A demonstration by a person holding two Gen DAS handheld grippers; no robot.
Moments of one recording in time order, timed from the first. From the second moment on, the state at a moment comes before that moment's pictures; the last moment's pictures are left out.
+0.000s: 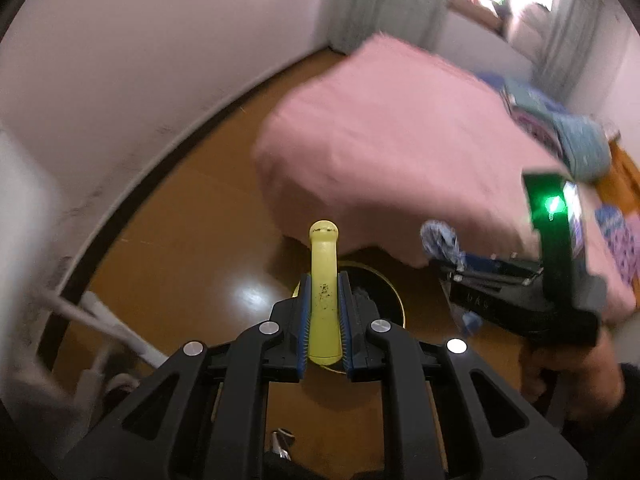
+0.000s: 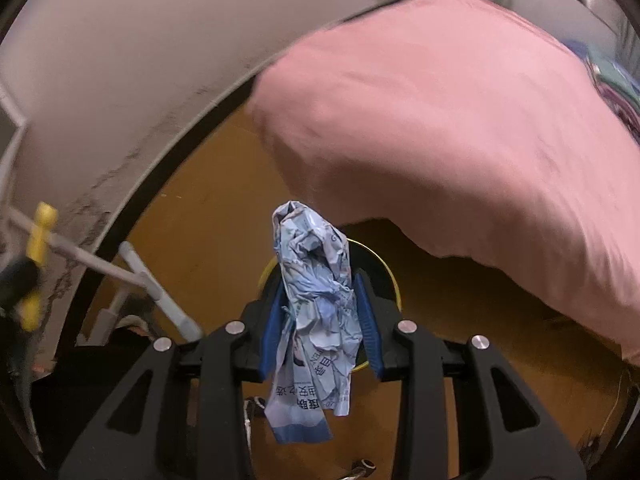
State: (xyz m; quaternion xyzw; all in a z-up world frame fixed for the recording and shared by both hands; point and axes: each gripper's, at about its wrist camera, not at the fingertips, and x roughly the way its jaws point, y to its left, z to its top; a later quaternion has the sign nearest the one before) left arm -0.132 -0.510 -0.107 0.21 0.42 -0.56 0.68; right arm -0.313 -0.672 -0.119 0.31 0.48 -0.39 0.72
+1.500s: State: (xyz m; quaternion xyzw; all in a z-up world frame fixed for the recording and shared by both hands) left arm -0.163 -0.558 -0.269 0.23 0.48 -0.57 0.62; right arm -0.338 -0.693 -0.199 0.40 0.50 -0.39 0.66
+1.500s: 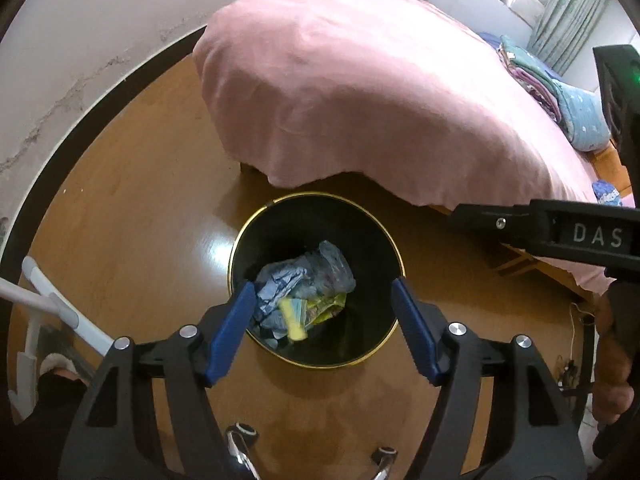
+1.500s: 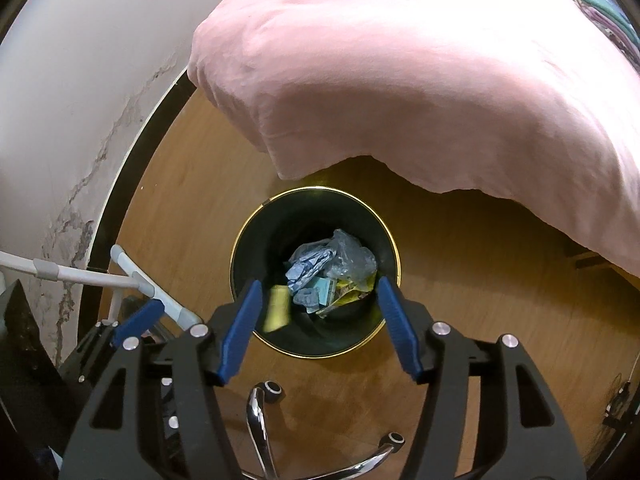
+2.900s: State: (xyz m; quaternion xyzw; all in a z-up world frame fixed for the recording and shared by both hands) left arm 0.181 0.002 0.007 0.03 0.44 -0.11 0.89; right arm 0.205 -0.282 0.024 0.01 0.51 0.04 0.86
